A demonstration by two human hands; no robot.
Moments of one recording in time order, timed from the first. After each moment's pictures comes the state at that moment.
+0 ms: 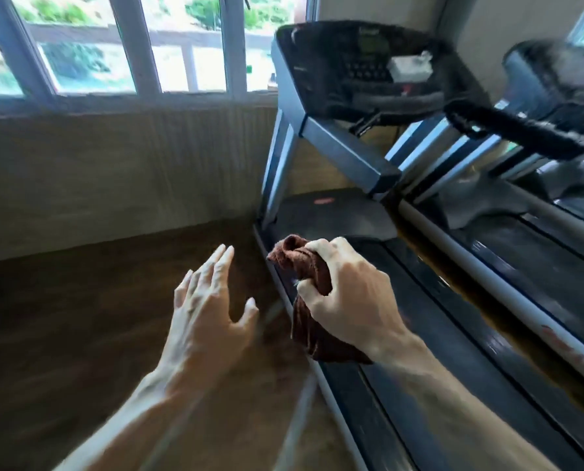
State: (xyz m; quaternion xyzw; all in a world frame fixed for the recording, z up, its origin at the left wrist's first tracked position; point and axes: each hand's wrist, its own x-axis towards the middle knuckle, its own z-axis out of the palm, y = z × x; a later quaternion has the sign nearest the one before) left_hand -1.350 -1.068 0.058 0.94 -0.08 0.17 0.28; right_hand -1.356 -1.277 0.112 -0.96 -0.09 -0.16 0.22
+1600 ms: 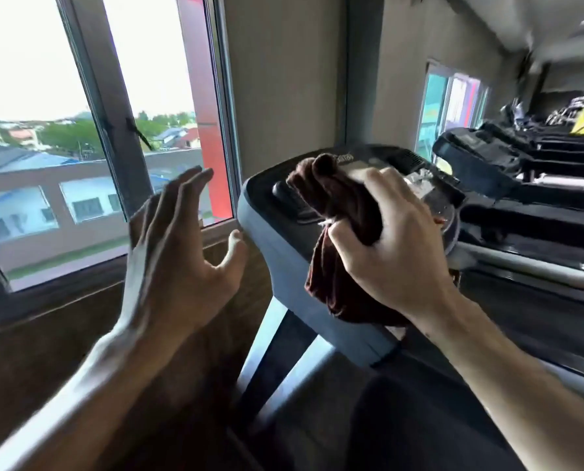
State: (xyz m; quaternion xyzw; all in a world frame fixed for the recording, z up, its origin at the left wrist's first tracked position) left_hand -0.571 -1.014 0.286 0.78 -0.34 0.37 0.38; right_hand -0.666 -1.222 0.290 -0.83 0.01 -0.52 0.19
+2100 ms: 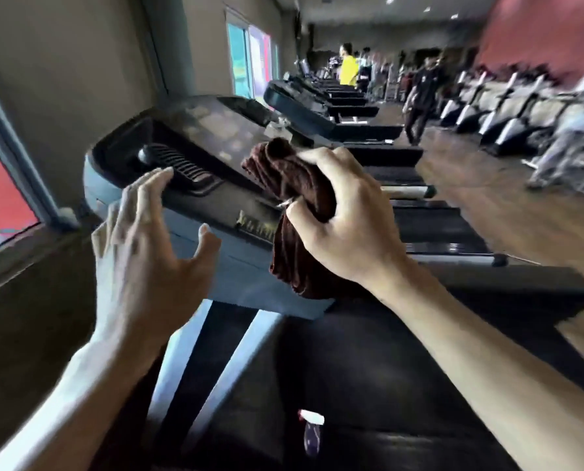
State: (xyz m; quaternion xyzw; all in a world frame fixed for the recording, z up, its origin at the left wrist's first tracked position) left_hand -0.453 -1.066 0.232 0.74 -0.48 0.19 0.43; right_hand -0.623 -1.198 0.242 -0.81 0.24 -0.53 0.09
